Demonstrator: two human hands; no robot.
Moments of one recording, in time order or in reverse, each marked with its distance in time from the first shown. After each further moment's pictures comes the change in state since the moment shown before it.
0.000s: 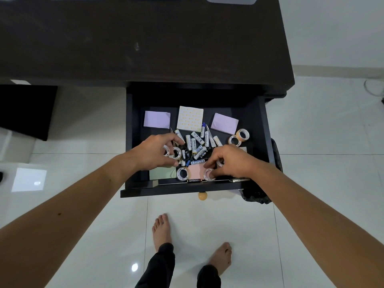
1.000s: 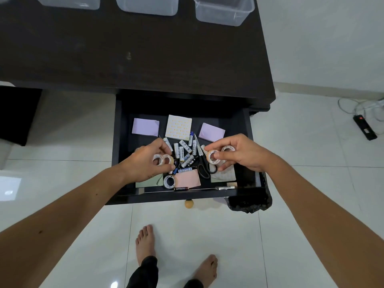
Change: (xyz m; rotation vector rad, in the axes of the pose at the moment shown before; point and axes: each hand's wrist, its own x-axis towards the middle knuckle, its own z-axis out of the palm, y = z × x) left_hand -0.009 0.010 0.018 -0.170 0.131 0.025; right_hand -0.032 0.006 -0.062 0.622 0.053 0.007
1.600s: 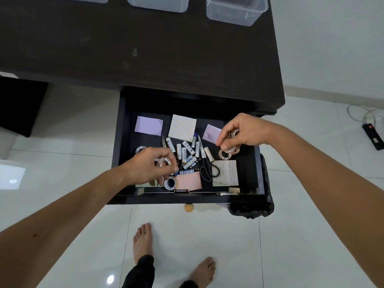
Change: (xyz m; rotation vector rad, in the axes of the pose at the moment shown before) left_hand 0.000 -0.002 0.006 -0.216 -0.108 -0.055; right_hand 0.043 -0.052 -0.045 -0.584 -0.113 0.029
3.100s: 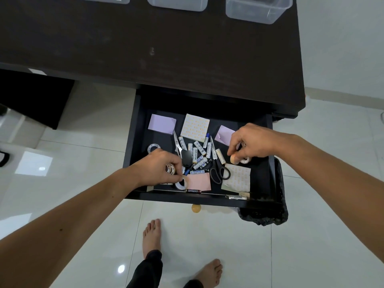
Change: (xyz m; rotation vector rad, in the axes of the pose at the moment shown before) left_hand 0.002 -0.016 0.002 0.394 0.008 0.111; right_hand 0.023 0.022 0.015 -0.466 -0.064 -0.053
